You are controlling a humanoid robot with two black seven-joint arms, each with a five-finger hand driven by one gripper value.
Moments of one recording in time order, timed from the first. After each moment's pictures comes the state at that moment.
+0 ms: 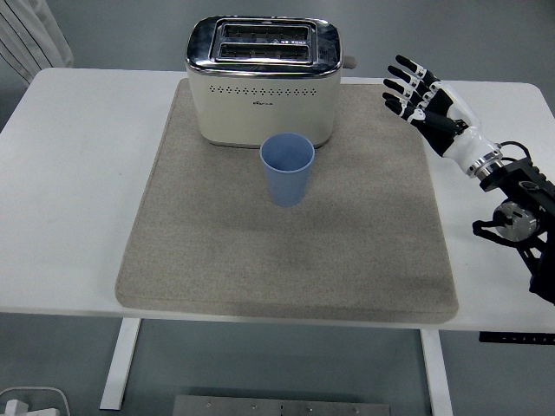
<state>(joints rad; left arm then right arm) 0.01 0.00 -0.03 -0.12 -0.06 -0.02 -0.06 0.85 -0.20 0.75 0.53 -0.58 0.42 0.50</state>
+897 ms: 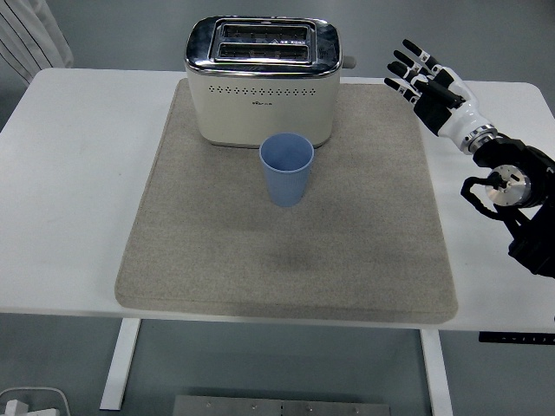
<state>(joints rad) 0.01 0.00 -0.03 -0.12 -0.06 -0.02 -0.06 0.96 -0.14 0.74 0.42 -0.20 0.37 0.20</state>
